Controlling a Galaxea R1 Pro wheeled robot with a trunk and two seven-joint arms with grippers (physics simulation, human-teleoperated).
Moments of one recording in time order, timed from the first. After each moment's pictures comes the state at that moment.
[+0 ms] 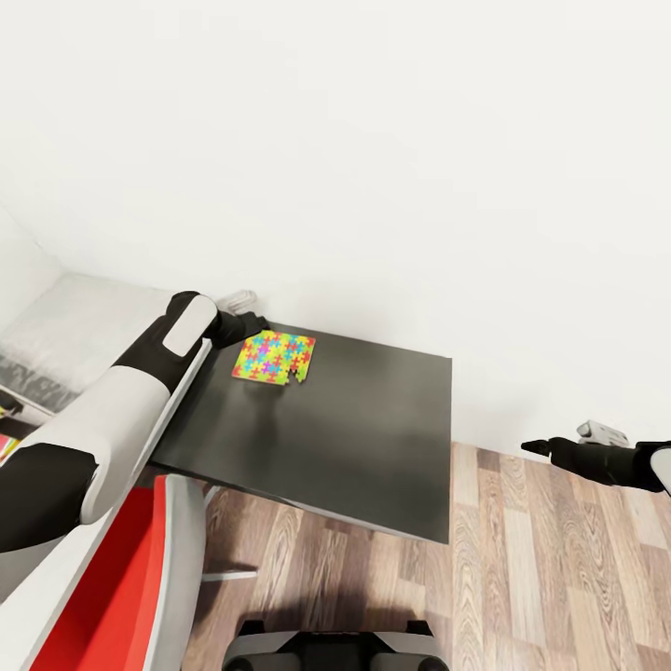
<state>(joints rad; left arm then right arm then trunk) -1.35 0.07 -0.30 -0.65 0.95 0.78 0.46 -0.51 -0.60 -0.06 -1.36 -1.03 1.04 -0.18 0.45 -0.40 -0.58</state>
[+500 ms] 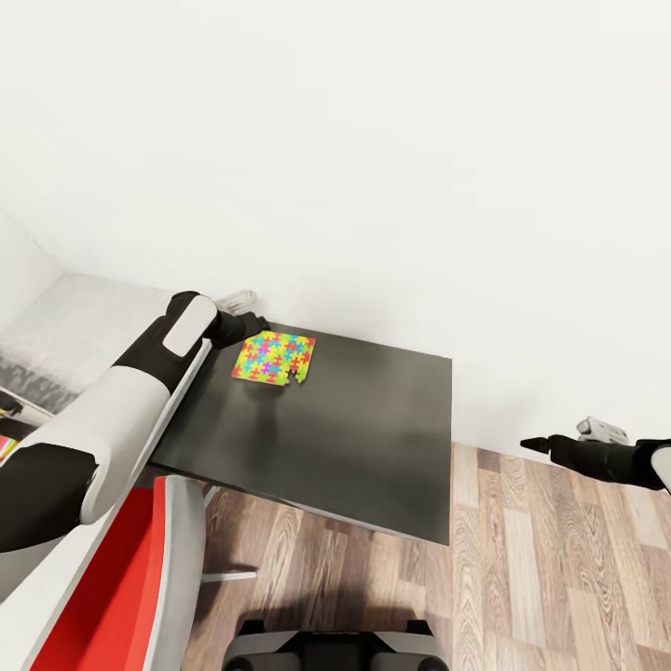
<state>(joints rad) -1.35 0.07 -0.30 -0.65 0.95 0.78 0.46 -0.51 -0.60 -0.06 -1.39 -1.03 1.04 -0.18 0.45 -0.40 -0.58</state>
